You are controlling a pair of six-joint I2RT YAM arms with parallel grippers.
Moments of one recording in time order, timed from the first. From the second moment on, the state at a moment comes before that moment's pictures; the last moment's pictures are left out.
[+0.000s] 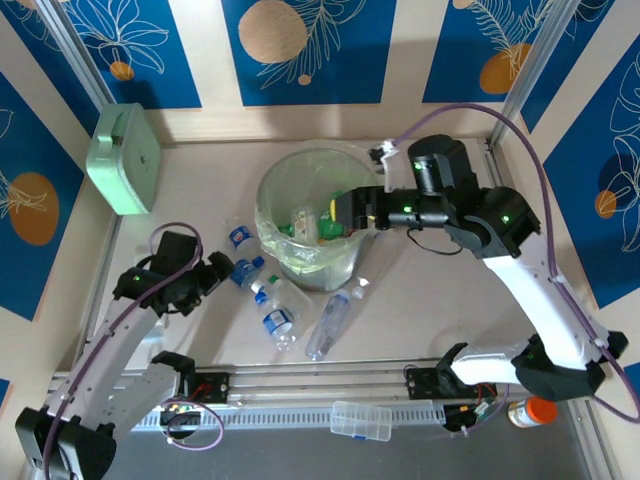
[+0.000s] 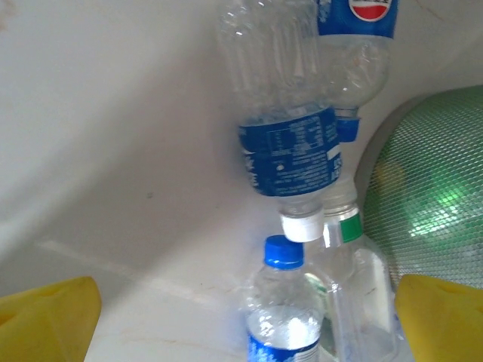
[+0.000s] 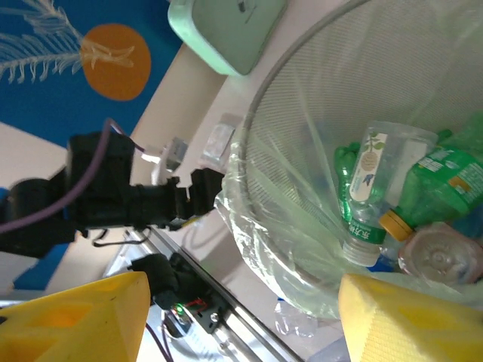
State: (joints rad) left arm -0.29 0.87 0.78 -0.95 0.08 -0.97; right arm 0.71 1.24 1.79 -1.10 -0.30 0.55
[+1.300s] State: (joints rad) left arm -0.24 1.42 0.72 -0.43 0.06 -0.95; right arm 0.36 1.14 1.83 -1.15 -0.58 0.60
